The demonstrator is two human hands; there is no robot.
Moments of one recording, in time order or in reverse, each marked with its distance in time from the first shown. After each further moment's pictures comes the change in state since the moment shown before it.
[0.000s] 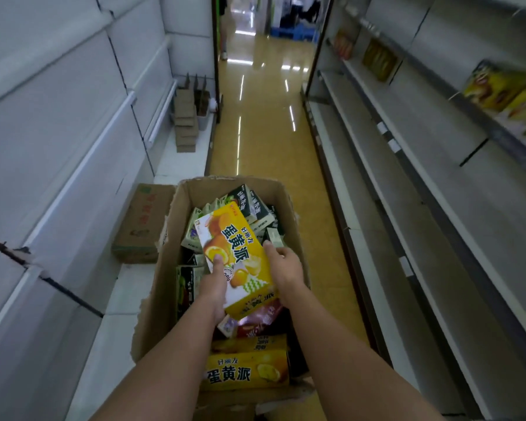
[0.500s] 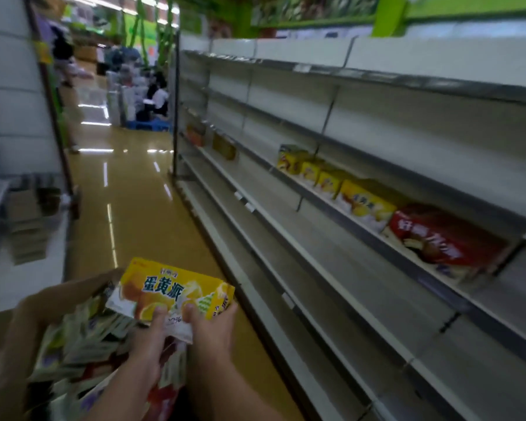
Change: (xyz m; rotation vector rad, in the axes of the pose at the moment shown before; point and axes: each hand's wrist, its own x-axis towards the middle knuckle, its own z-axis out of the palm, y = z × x) left_hand 0.019 0.011 0.101 0.126 -0.293 0.166; right_hand -0.087 -0.023 -0.080 0.432 0.404 -0.035
